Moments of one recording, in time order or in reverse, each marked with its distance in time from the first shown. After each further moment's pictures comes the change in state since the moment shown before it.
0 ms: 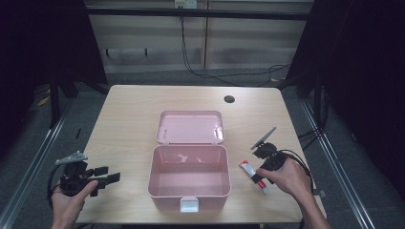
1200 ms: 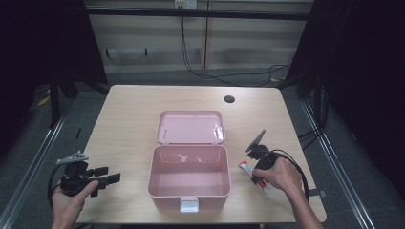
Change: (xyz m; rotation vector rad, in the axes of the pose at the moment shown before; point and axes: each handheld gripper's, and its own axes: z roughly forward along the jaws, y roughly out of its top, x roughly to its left) left arm 0.000 0.000 0.001 0.013 0.006 -0.003; right arm -0.017 0.017 0.041 0.128 -0.055 0.031
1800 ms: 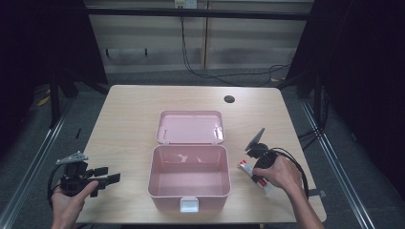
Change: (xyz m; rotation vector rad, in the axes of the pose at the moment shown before) left arm 0.000 0.000 -0.001 -0.002 0.000 0.001; right arm 0.003 0.003 -0.008 0.011 -0.012 -0.001
